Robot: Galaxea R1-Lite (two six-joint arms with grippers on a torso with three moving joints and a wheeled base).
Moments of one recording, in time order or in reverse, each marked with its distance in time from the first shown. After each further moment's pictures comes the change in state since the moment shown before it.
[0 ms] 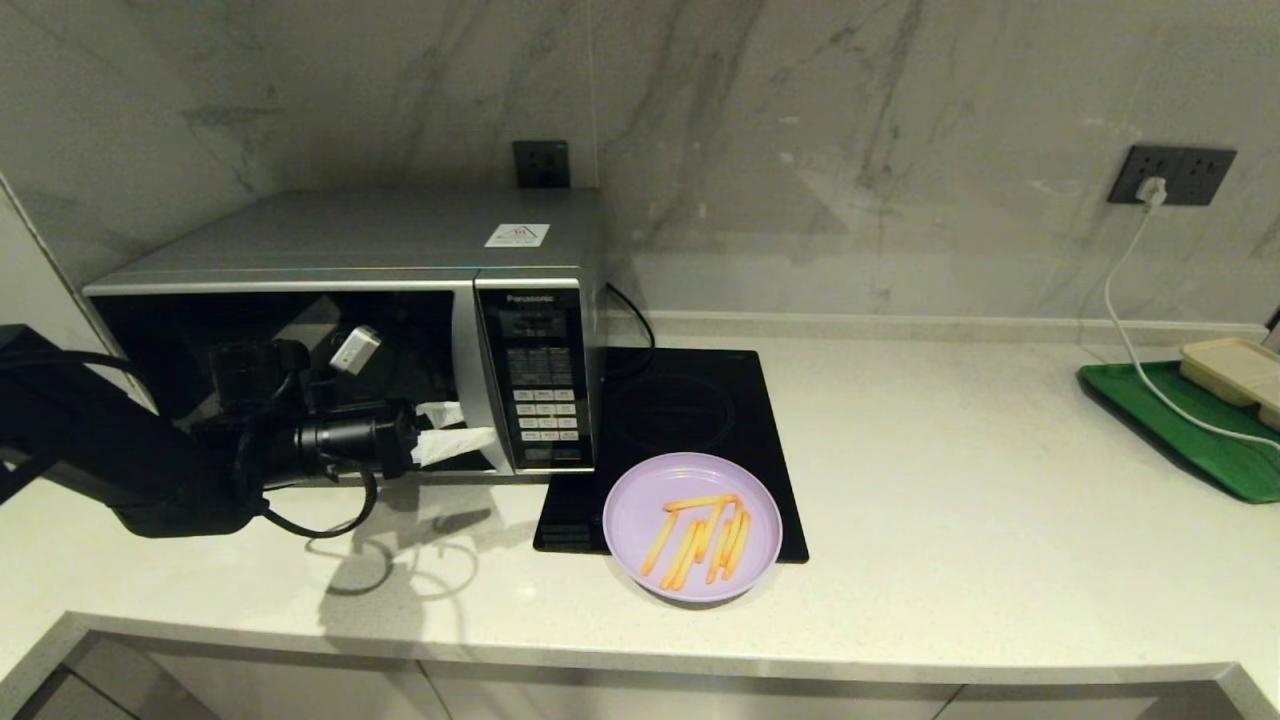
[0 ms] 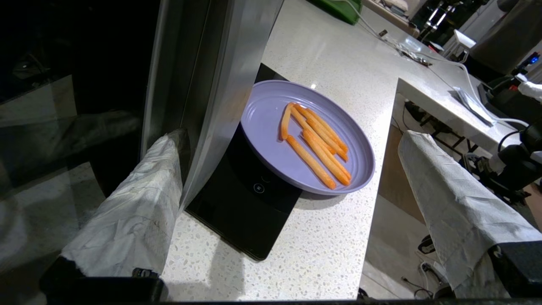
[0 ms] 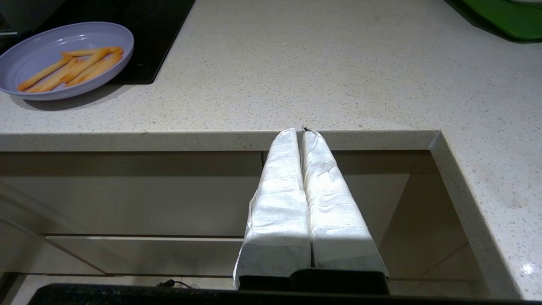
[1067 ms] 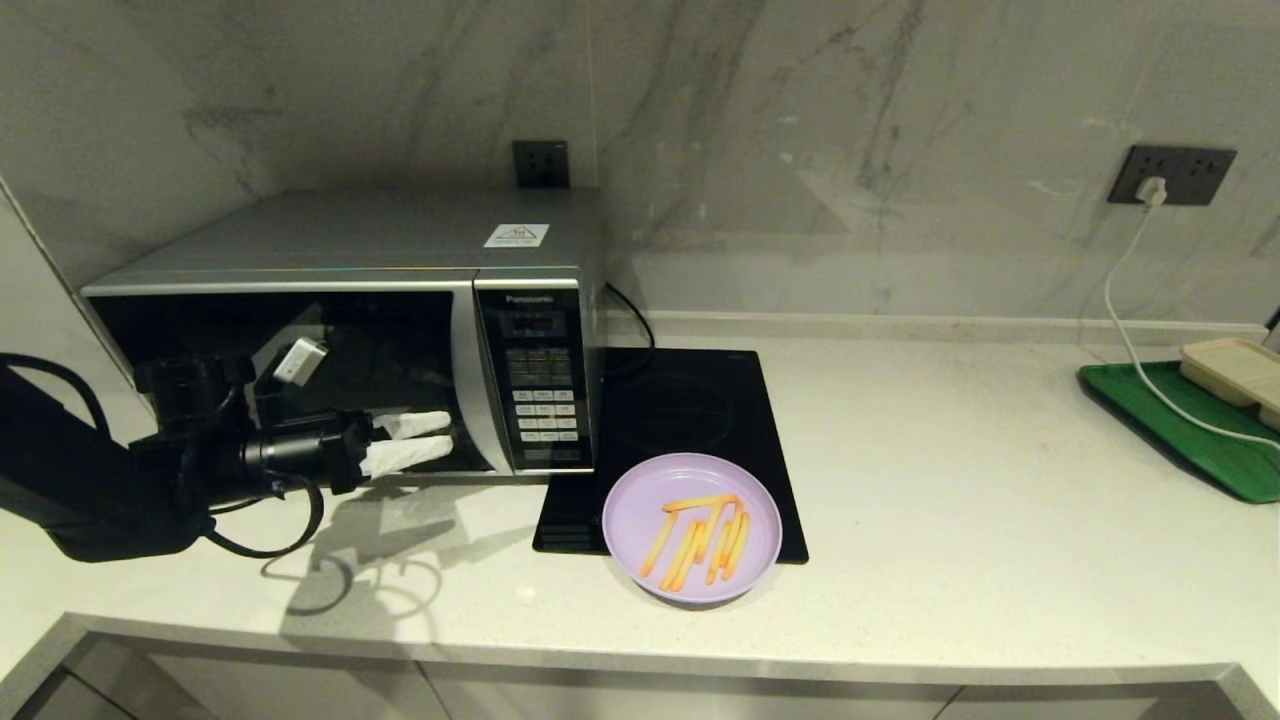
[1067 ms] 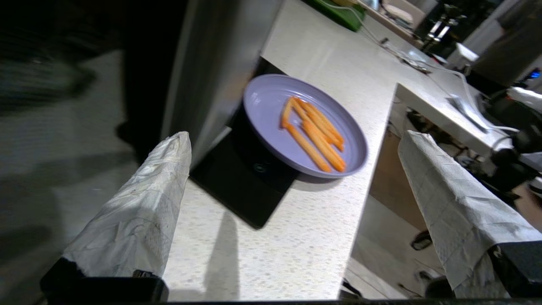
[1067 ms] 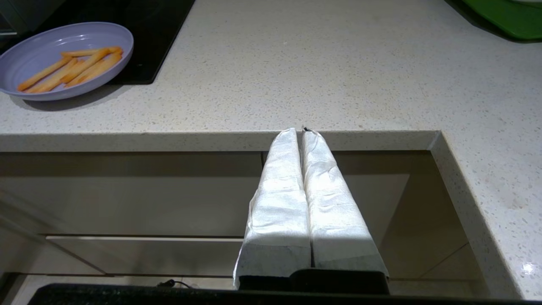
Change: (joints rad) left arm 0.102 -0.044 0.087 -0.018 -0.058 0.005; right arm 0.000 0.000 0.000 -0.001 0.000 0.000
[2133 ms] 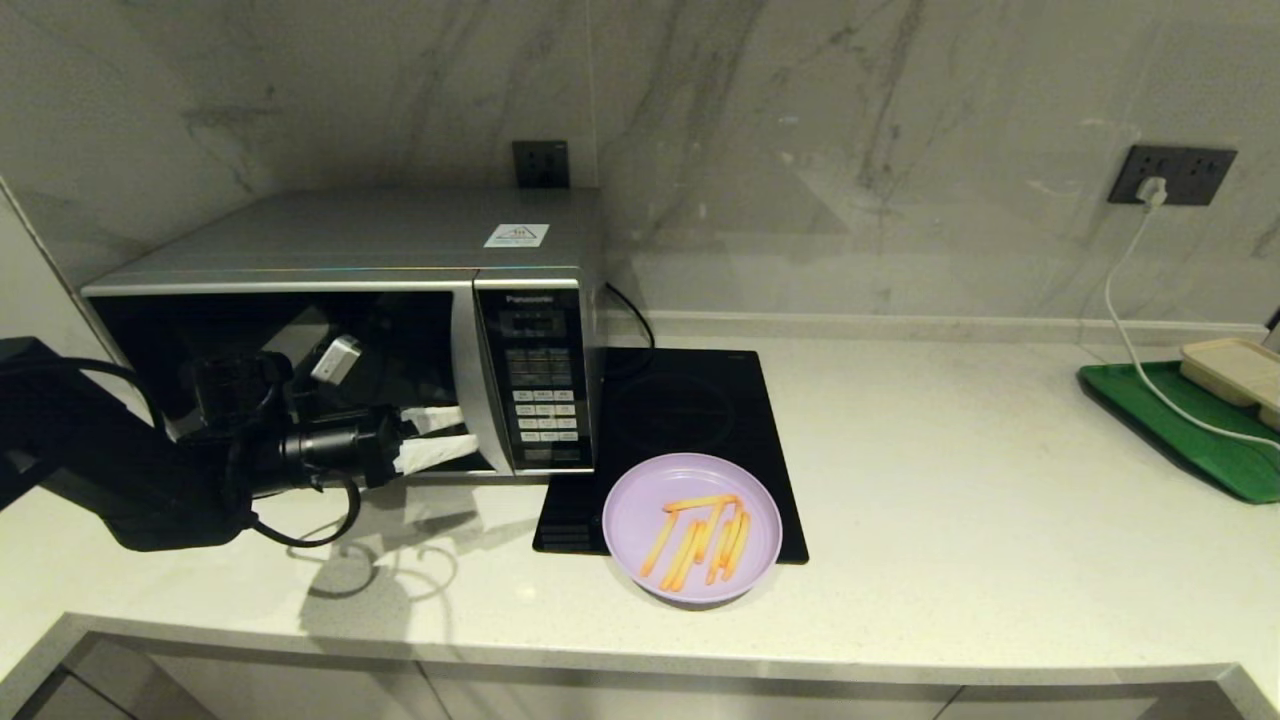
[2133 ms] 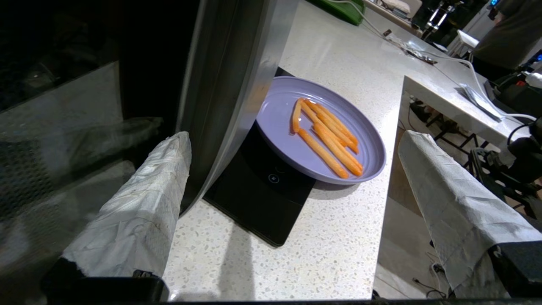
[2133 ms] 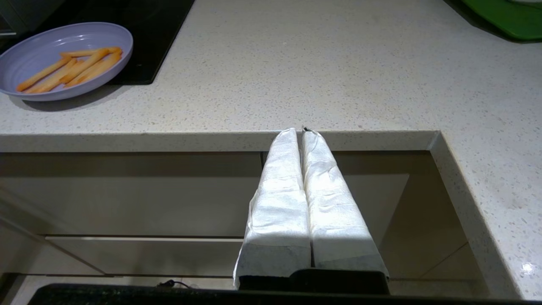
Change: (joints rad) left arm -0.053 0.083 -0.068 -0.065 0.016 0.003; right arm 0.000 0.000 0.000 0.000 -0.001 0.000
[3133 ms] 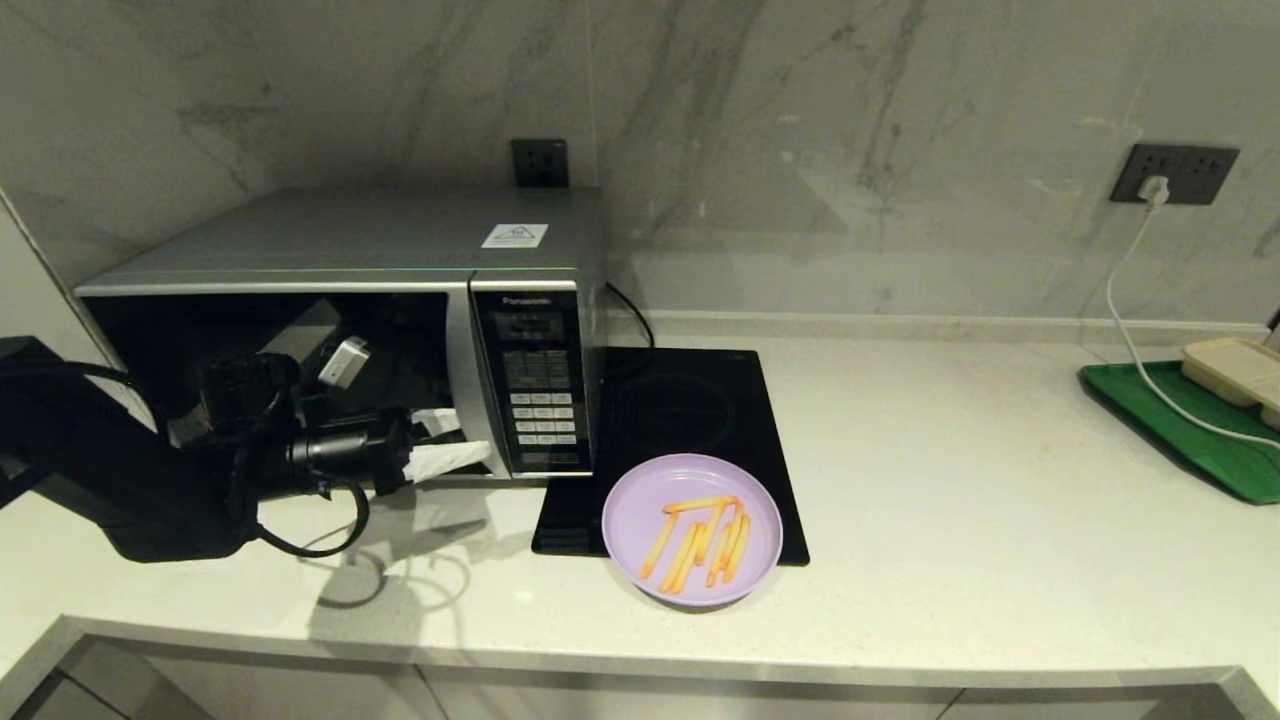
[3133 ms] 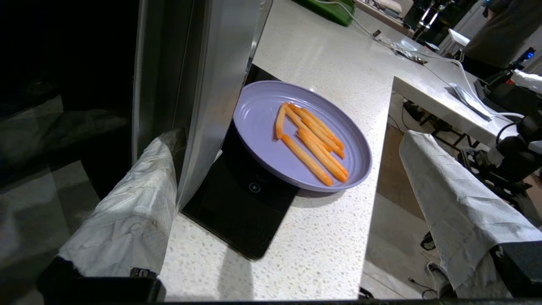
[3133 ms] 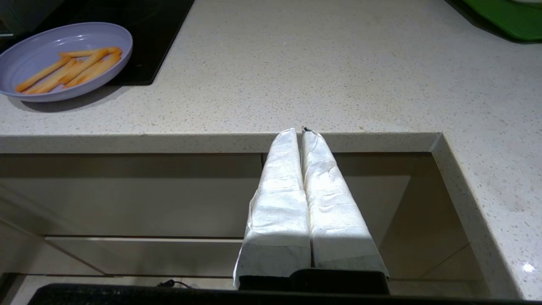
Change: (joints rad) left arm -0.064 -0.058 0.094 -0.037 -0.010 -0.005; right arm 0.000 0.000 0.000 0.000 0.001 0.000
